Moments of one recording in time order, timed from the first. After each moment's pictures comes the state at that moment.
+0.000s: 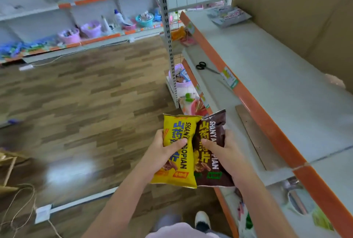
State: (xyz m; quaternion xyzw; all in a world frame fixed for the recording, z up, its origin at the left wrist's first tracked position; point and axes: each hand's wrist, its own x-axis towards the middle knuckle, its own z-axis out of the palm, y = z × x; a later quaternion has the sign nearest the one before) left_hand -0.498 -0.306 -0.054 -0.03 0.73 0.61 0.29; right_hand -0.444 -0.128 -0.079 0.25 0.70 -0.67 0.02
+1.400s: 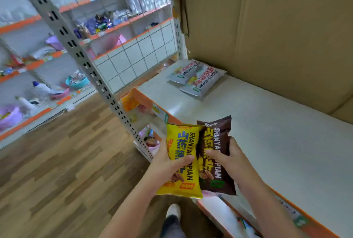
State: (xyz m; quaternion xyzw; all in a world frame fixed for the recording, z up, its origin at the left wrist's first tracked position) left_hand -0.961 -0.138 -0.054 0.19 0.74 0.51 0.38; right_hand -0.830 -0.008 -0.066 0.39 0.60 -0.68 -0.16
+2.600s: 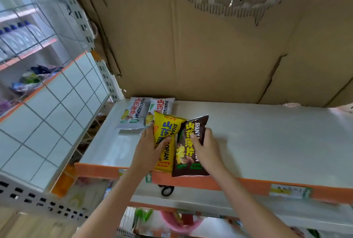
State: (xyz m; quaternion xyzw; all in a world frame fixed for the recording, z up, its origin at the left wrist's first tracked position) left_hand -1.127 0.017 -0.066 0.60 0.70 0.33 0.20; right_hand -0.951 0.035 -0.071 0.61 0.60 -0.37 -0.37
